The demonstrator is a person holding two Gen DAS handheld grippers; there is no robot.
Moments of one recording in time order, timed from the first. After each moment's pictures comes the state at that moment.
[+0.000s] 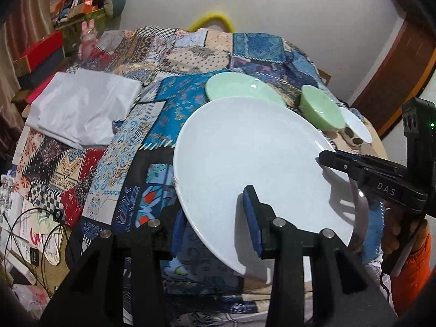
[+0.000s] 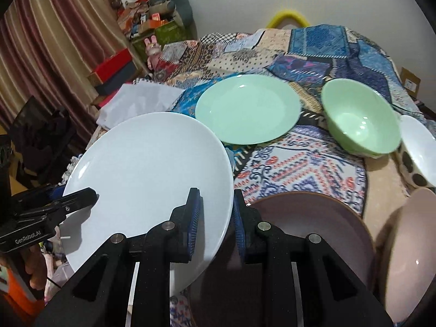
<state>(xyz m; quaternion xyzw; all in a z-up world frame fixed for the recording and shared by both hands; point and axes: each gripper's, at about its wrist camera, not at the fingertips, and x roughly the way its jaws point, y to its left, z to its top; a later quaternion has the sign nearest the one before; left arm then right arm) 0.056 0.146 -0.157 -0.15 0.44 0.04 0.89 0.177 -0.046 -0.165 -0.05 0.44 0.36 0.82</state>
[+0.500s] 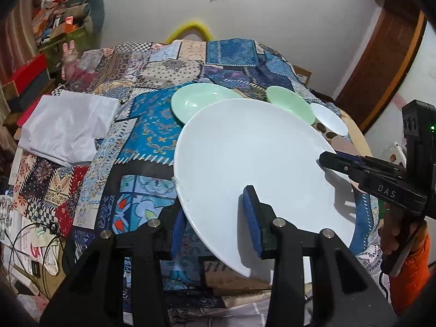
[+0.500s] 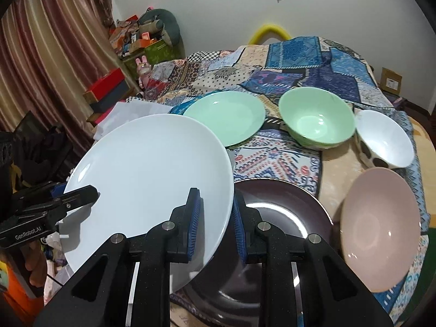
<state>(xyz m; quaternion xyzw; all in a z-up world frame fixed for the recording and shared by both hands) 0.052 0.099 -0.128 -0.12 0.42 0.01 0.90 0.160 -0.102 -0.141 -0.03 0.42 0.34 0.84</state>
